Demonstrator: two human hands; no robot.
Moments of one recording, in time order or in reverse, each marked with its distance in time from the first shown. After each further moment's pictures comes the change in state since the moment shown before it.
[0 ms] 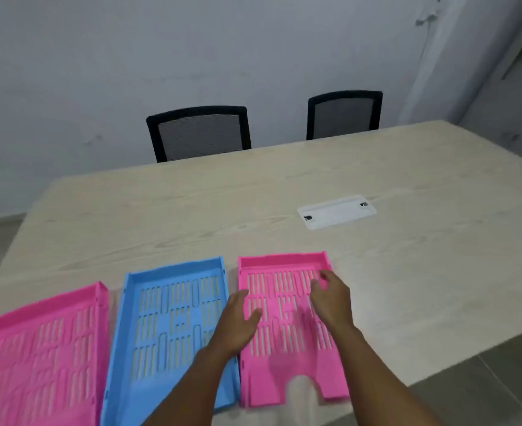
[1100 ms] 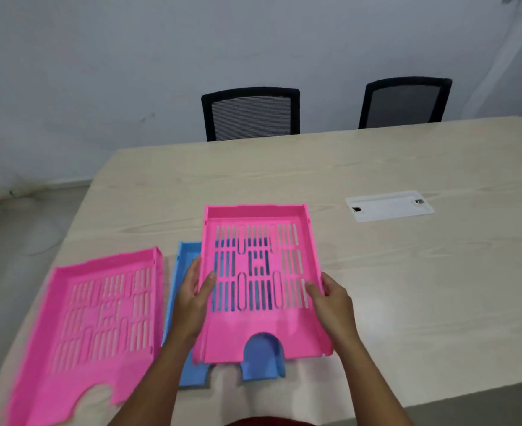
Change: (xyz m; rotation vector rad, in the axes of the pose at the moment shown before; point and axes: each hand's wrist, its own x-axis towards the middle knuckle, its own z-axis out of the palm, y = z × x) left_hand -0.065 -0.056 -0.132 -0.619 0.482 -0.066; right_hand -0.076 -0.045 0.062 0.215 -0.233 -0.099
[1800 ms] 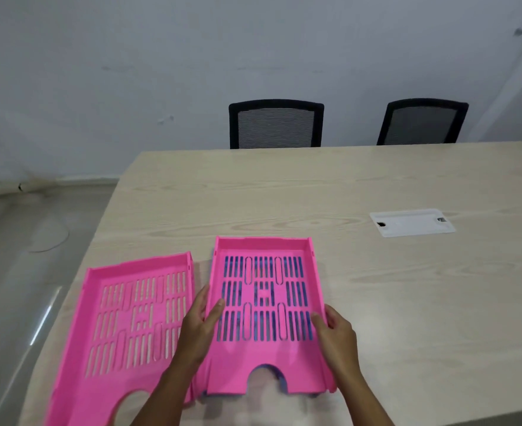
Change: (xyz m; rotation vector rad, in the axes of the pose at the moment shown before) left_hand 0.004 -0.037 -0.088 0.092 -0.101 -0.117; right_hand -0.040 0.008 0.084 -0.039 0.029 0.074
